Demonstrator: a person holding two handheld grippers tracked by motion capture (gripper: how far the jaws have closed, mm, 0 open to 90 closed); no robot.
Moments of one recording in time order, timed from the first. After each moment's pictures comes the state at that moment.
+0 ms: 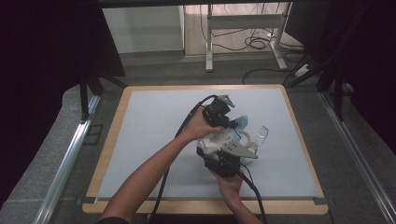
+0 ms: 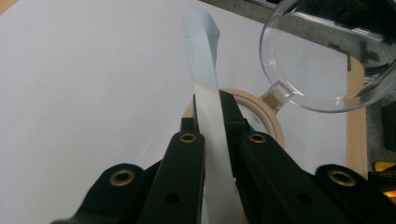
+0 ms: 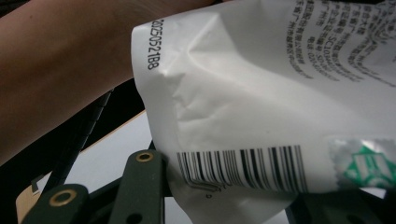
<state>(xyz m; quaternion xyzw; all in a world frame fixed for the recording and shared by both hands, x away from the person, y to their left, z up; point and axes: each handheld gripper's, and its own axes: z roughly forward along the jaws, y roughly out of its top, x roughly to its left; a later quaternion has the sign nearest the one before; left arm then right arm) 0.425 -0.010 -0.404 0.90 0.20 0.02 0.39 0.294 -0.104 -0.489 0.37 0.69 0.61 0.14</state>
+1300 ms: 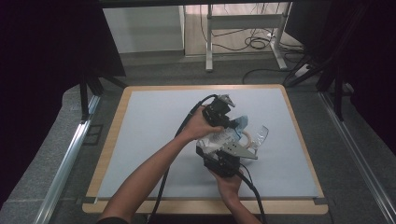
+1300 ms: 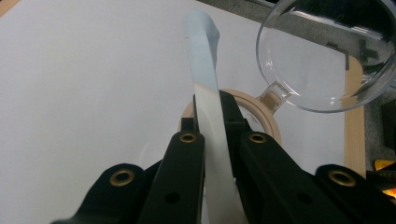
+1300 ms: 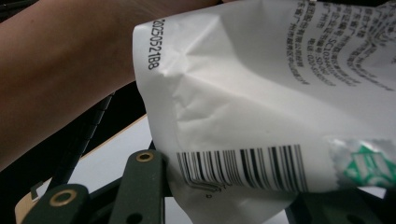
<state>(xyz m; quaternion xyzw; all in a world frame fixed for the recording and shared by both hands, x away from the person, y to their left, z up) 0.425 -0.010 -0.402 0.90 0.19 0.02 0.39 0.292 -0.102 -0.488 0.37 0.68 0.62 0.14</state>
